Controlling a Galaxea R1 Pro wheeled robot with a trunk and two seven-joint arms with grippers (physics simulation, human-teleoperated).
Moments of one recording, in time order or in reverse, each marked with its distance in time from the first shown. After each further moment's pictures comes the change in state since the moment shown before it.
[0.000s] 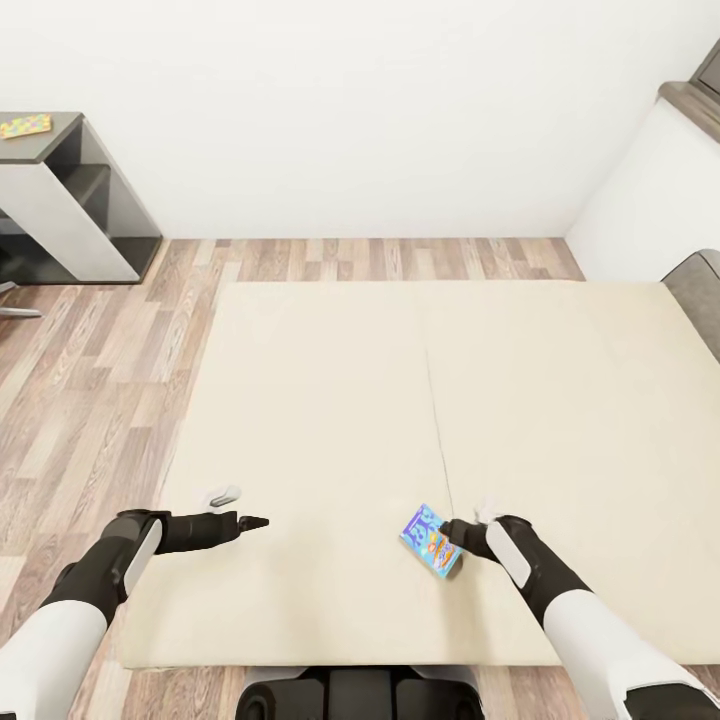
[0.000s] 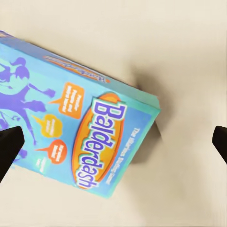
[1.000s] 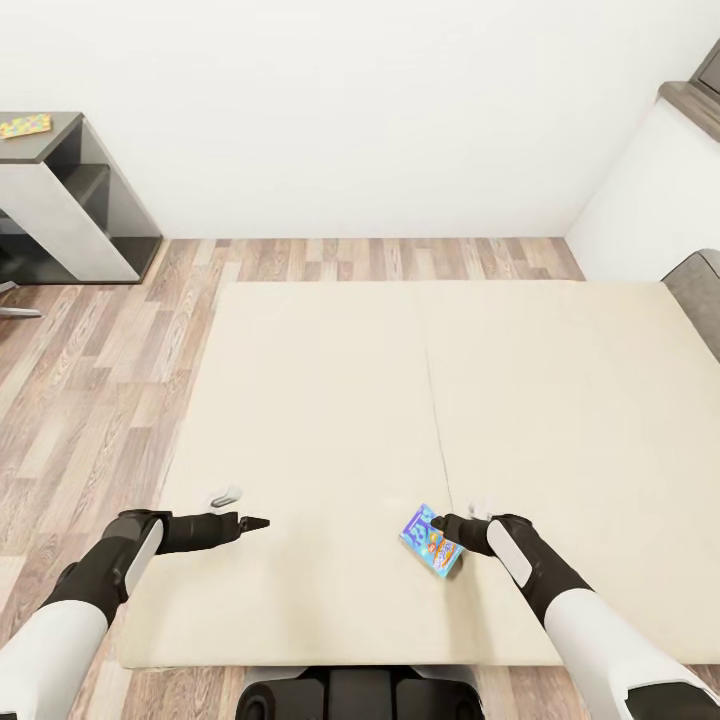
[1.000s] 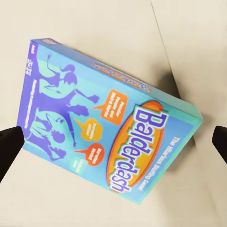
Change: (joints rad) left arm 0.000 -0.001 -0.005 0.000 -0.002 0.000 0.002; right arm -0.003 -0.005 0.006 -0.002 0.002 -0.009 0.114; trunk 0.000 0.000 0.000
